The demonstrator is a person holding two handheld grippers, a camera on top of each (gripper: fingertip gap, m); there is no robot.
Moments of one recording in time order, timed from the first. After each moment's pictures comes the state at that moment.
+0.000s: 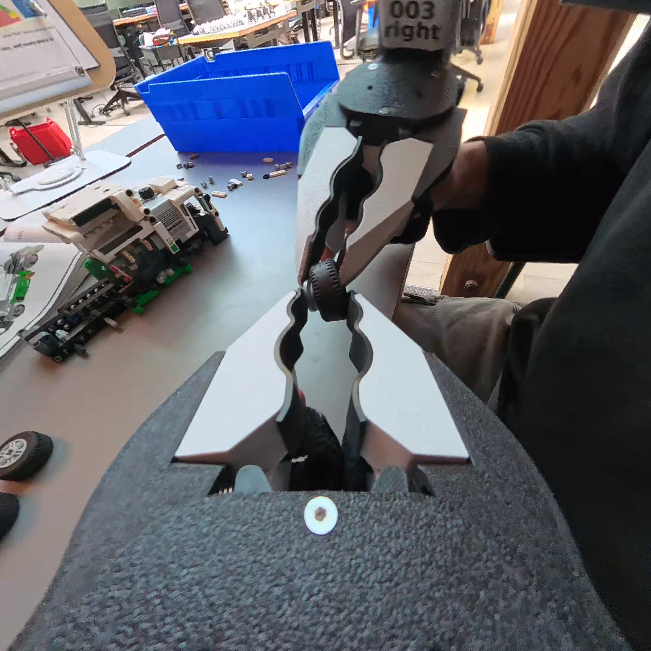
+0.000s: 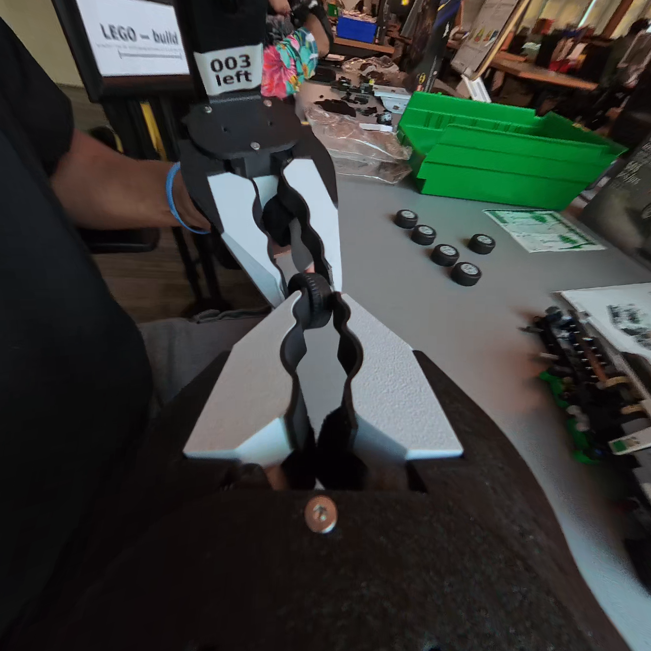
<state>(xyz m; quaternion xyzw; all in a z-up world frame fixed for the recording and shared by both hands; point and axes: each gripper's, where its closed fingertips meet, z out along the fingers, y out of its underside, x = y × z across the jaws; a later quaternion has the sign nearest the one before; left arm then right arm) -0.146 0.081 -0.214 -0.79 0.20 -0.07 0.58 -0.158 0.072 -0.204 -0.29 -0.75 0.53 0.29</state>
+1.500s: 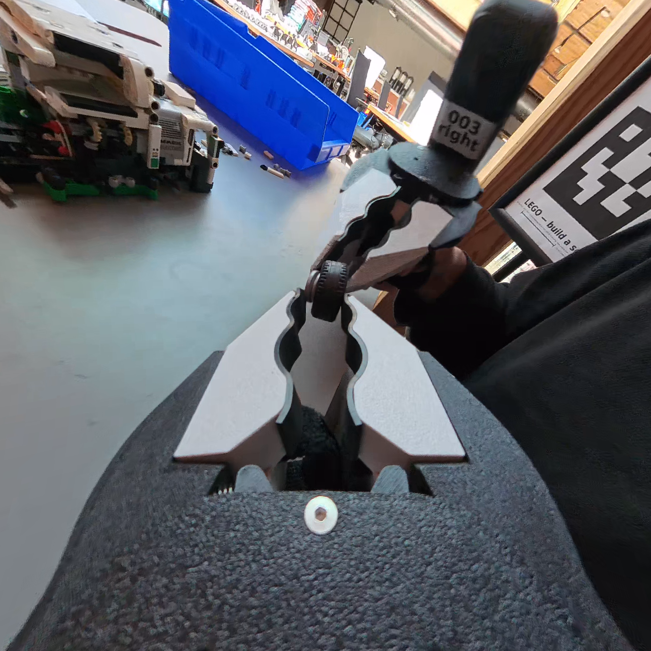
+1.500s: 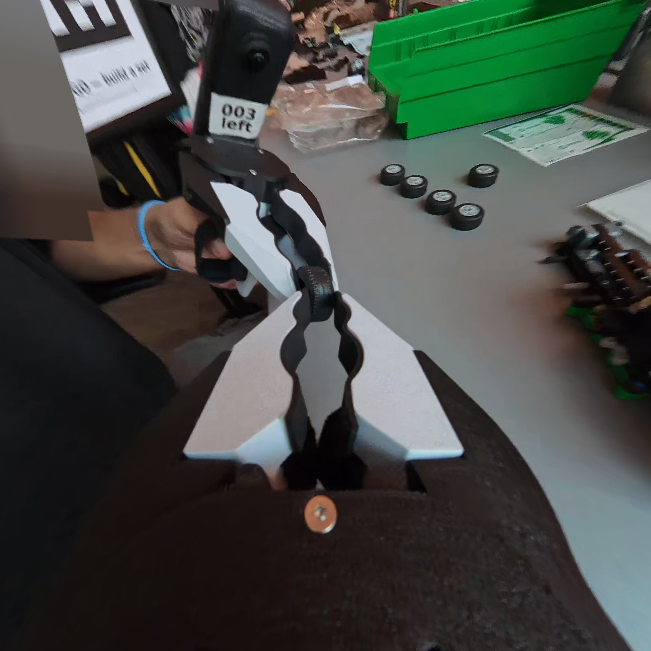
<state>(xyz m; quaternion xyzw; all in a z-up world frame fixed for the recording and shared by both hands) -0.159 0.090 -0.213 -0.77 -0.02 -0.31 0.56 -0.170 0.086 -0.209 -0.41 -0.72 0.53 0.21</state>
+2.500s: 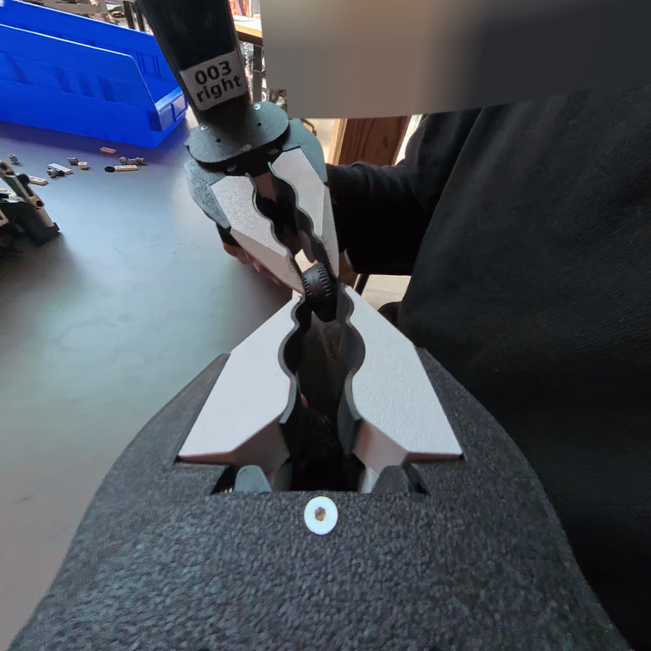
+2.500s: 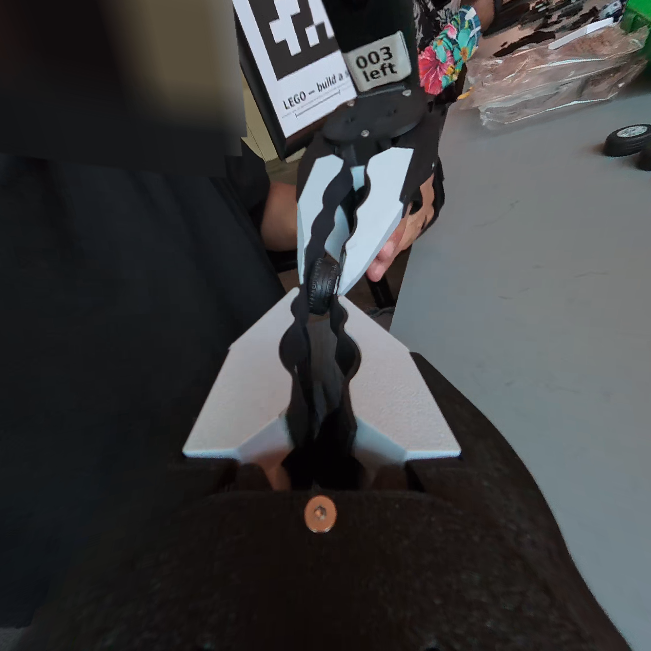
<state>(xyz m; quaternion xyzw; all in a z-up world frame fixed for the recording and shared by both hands) -0.108 0.050 -0.211 -0.75 0.26 -0.30 0.53 -0.113 0.049 -0.210 -0.27 -0.72 0.64 -0.03</state>
